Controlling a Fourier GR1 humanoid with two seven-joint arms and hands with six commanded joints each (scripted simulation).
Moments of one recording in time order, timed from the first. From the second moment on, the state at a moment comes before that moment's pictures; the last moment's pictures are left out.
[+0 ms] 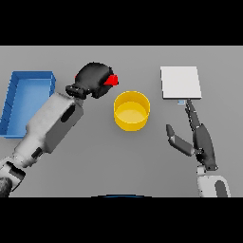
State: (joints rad) left arm -0.84 0.26 -0.50 -1.01 -0.66 -0.12 0.11; right arm 0.12 -0.08 0.11 -1.72 0.20 0.00 -0.11
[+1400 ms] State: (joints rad) left arm -1.27 0.24 -1.10 -0.73 -1.24 -0.30 -0.17; right arm 0.10 -0.07 0.09 -1.72 0.20 -0.03 -0.11
